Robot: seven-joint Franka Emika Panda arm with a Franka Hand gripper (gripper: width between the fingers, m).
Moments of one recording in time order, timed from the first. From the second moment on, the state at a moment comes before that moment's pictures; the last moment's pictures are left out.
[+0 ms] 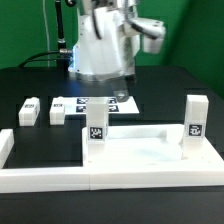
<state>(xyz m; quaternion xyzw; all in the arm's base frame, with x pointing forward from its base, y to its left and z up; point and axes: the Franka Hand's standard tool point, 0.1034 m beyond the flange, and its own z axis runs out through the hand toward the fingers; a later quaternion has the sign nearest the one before) 0.644 0.002 0.144 -0.60 0.79 0.04 0.10</state>
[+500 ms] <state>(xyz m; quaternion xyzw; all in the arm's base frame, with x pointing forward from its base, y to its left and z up) 0.644 0.001 0.141 -0.60 0.79 0.04 0.10</state>
